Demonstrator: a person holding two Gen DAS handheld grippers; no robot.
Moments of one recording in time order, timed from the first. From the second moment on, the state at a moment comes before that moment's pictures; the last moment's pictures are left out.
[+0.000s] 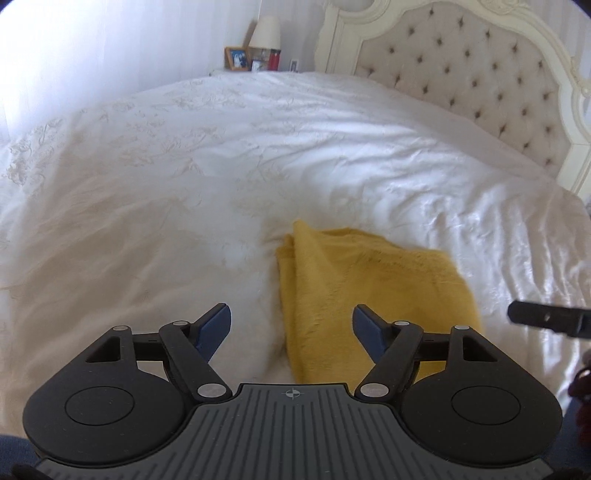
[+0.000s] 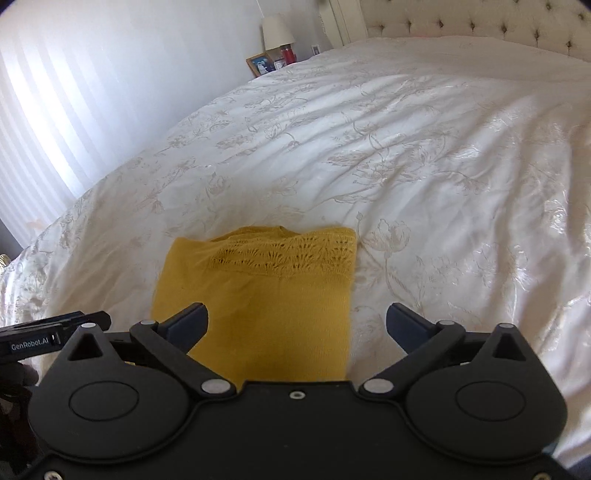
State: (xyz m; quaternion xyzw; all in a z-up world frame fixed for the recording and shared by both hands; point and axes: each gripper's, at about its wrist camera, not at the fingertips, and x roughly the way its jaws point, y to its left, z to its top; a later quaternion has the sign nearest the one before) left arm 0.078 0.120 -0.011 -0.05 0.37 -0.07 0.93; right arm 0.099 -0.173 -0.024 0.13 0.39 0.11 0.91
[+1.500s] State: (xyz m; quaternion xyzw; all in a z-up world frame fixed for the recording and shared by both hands) left arm 0.009 0.044 -0.030 0.03 0.45 -0.04 0.89; right arm 0.011 -0.158 -0.017 0.05 0.41 0.04 0.91
